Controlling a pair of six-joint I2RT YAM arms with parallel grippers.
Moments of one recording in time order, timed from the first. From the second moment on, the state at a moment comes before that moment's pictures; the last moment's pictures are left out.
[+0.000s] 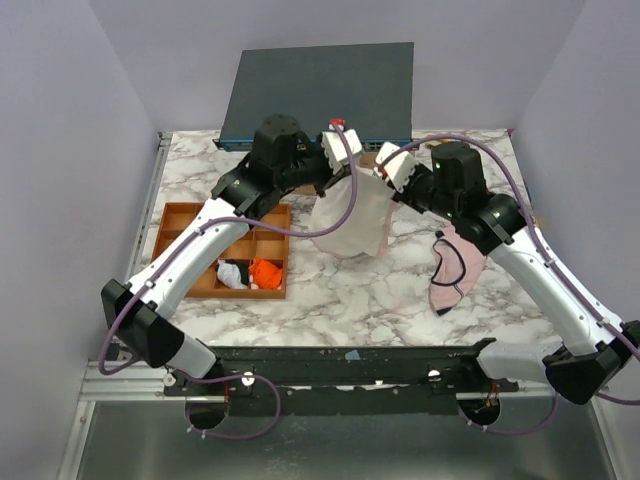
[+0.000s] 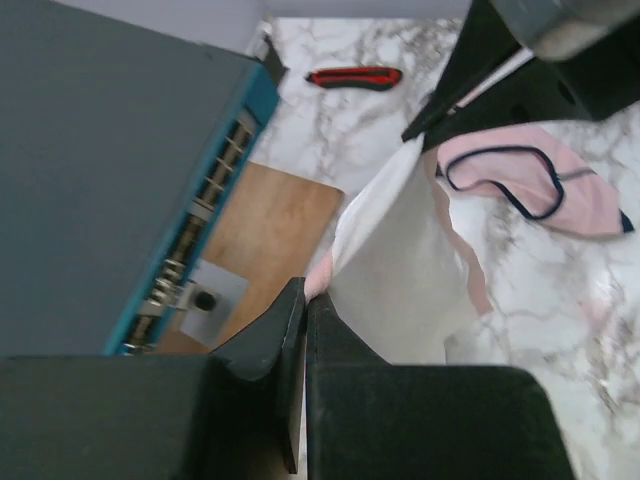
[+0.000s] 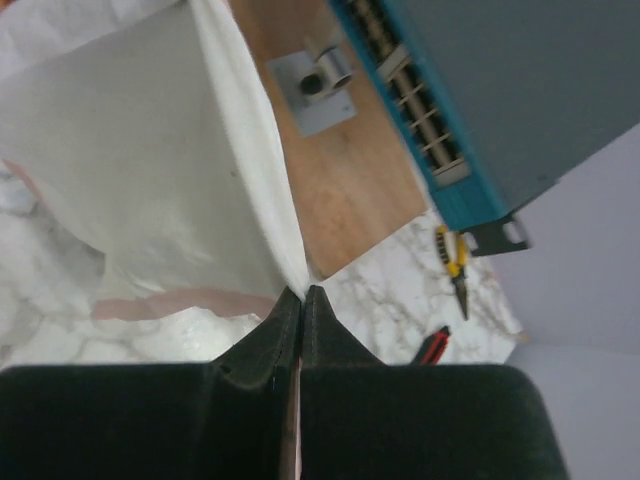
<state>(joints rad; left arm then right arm) -0.64 1.45 1.50 -0.34 0.49 0.41 0.58 1.21 1.36 -0.64 0.00 -0.67</state>
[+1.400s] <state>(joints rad) -0.86 1.37 0.90 -0.59 0.63 0.69 0.57 0.90 0.70 -0.62 -0.24 -0.65</state>
